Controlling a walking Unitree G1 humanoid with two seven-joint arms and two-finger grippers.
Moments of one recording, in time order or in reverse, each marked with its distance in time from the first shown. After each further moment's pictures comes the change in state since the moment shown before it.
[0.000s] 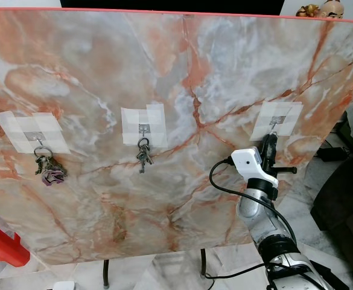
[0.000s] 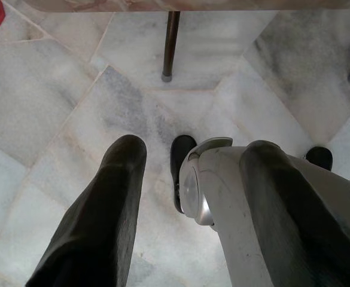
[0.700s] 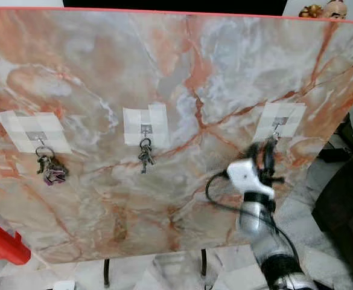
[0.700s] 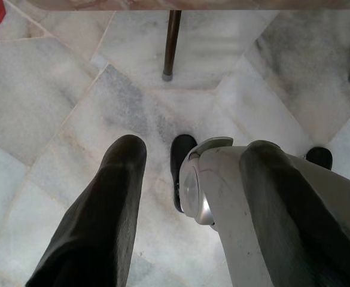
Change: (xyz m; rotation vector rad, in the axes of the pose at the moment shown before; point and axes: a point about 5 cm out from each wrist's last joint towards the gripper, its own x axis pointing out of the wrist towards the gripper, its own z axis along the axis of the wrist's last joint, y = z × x) left arm 0.000 0.000 0.001 0.002 -0.001 -0.001; right arm -0.045 0.010 -0.012 0.058 -0.075 0.204
